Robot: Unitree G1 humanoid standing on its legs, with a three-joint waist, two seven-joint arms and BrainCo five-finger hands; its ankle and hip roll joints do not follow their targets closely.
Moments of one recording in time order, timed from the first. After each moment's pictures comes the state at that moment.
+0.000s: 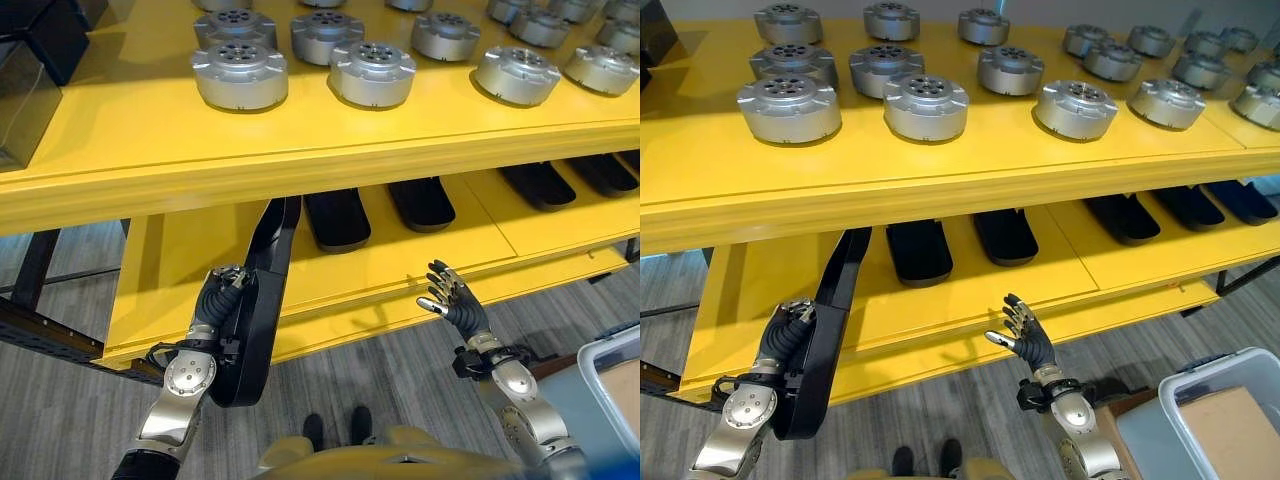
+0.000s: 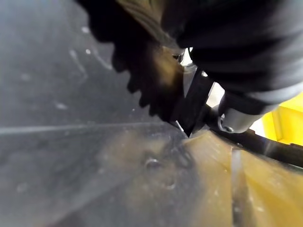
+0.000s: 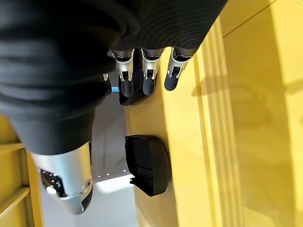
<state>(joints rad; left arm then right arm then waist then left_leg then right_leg) 0.20 0.43 -0.08 0.05 -0.13 -0.16 0.21 0.15 -0.41 0.30 0.11 0.51 -0.18 -0.01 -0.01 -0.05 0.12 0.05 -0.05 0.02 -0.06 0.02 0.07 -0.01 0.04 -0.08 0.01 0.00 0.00</state>
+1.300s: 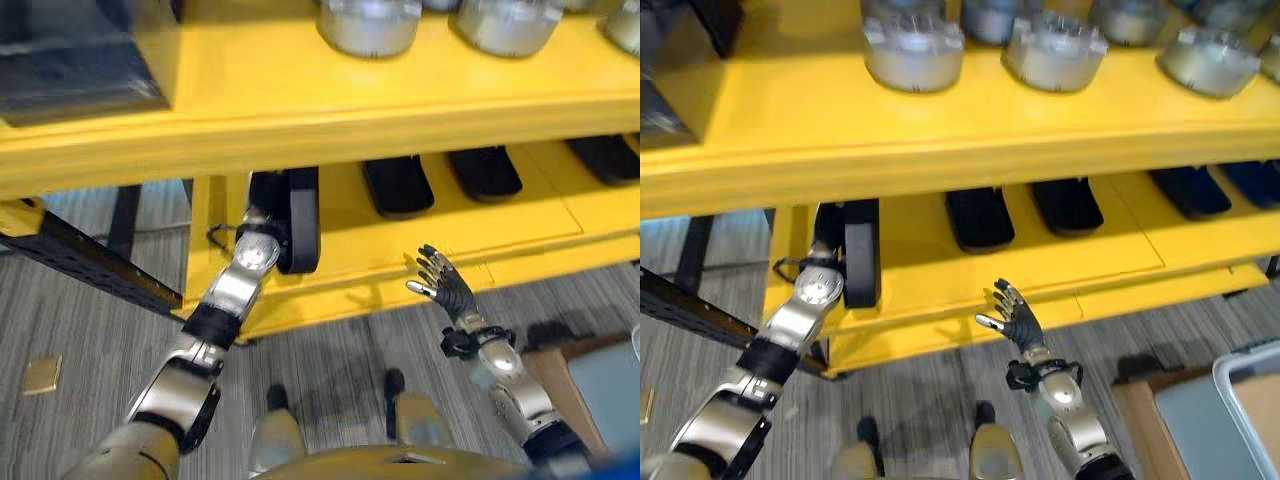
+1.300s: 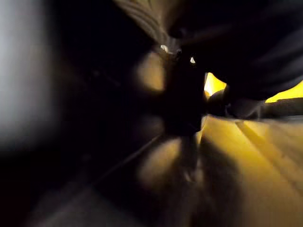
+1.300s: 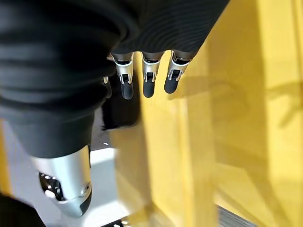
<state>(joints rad) -0.74 0.37 -0.35 0.46 -0.09 -0.09 0.49 -0.09 -0.40 0.41 0.15 0.54 -0.17 -0.08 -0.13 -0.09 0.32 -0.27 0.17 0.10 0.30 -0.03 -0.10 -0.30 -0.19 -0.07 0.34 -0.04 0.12</state>
